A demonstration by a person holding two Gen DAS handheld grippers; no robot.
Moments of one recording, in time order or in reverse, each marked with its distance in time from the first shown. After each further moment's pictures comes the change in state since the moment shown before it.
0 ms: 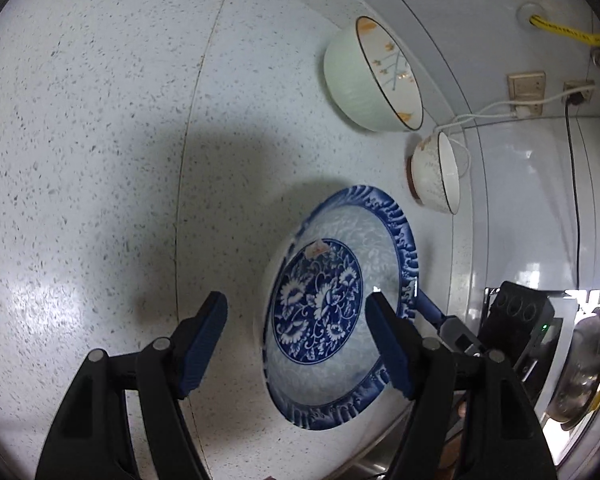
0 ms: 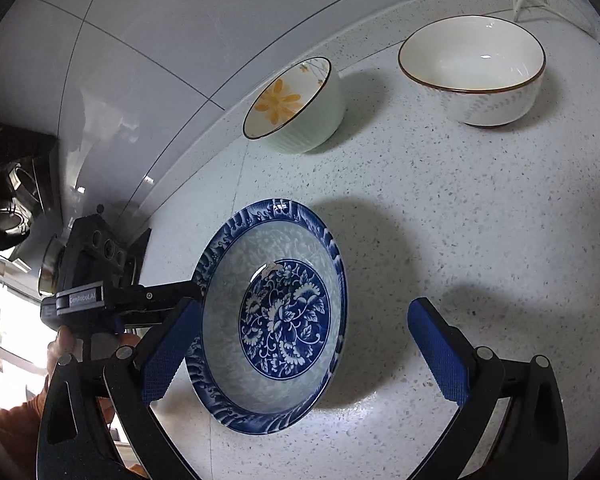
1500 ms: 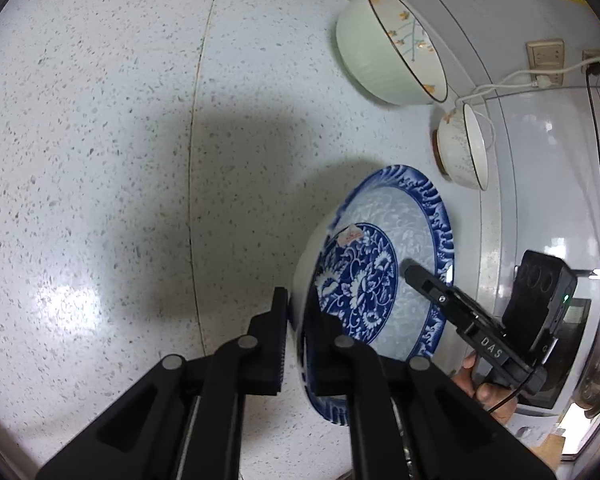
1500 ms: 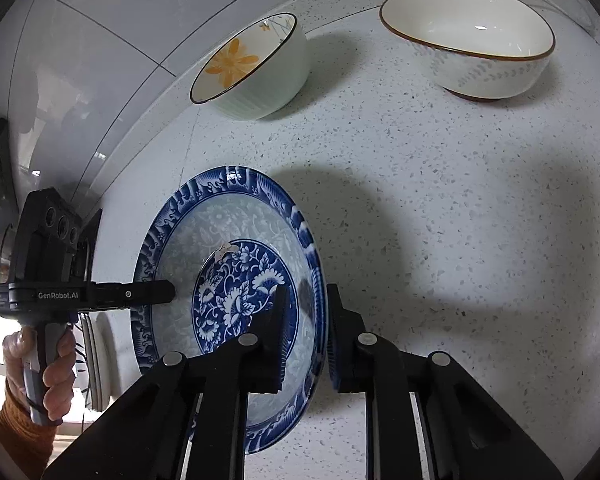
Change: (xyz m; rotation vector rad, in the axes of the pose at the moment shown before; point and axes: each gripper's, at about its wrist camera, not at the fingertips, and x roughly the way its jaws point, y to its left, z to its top) left arm 0.011 -0.004 0.005 0.082 0.064 0.129; right arm 0.037 0.003 0.000 -0.009 0.107 -0.190
